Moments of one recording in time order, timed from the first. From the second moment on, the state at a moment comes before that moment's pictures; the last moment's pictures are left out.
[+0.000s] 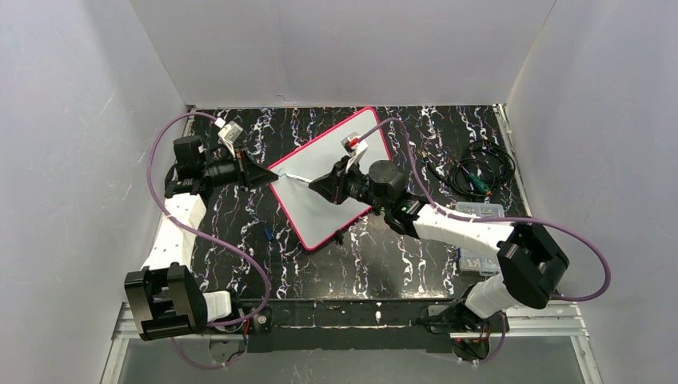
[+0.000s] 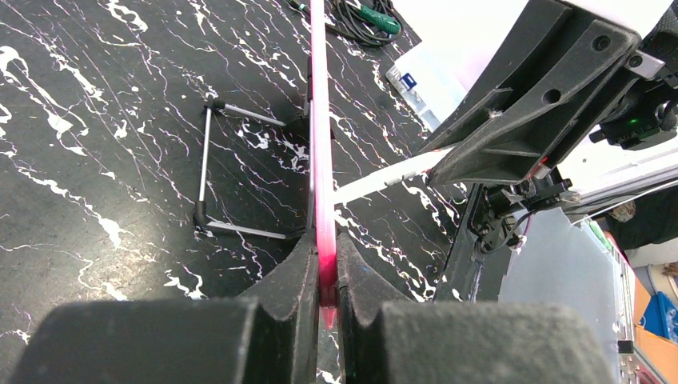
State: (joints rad) left arm 0.12 1.24 0.95 -0.30 1.20 -0.03; right arm 0.90 1.47 0.93 0.48 -0.18 0.44
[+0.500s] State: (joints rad) left arm 0.12 1.24 0.95 -0.30 1.20 -0.01; right arm 0.92 1.46 0.90 0.45 -0.20 0.41
